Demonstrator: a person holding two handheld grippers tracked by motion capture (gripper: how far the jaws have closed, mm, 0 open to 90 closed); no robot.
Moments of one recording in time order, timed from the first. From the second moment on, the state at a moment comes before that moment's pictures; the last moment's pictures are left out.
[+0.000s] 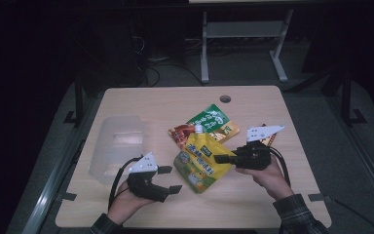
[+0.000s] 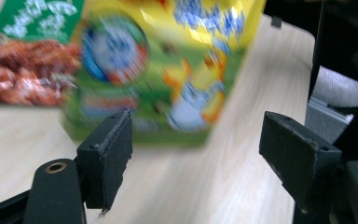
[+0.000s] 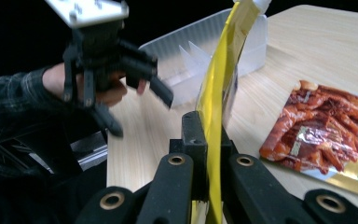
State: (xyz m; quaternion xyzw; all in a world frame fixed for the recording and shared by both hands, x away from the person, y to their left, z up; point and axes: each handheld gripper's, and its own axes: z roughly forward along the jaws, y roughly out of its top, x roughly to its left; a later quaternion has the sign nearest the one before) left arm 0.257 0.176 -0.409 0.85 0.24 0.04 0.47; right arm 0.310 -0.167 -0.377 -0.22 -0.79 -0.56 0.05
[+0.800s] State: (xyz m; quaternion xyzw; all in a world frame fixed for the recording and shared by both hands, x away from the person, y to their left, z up) left arm 0.224 0.167 -0.434 0.87 0.24 0.05 0.43; right arm 0.348 -0.108 -0.332 -0.20 -0.80 -0.56 0.04
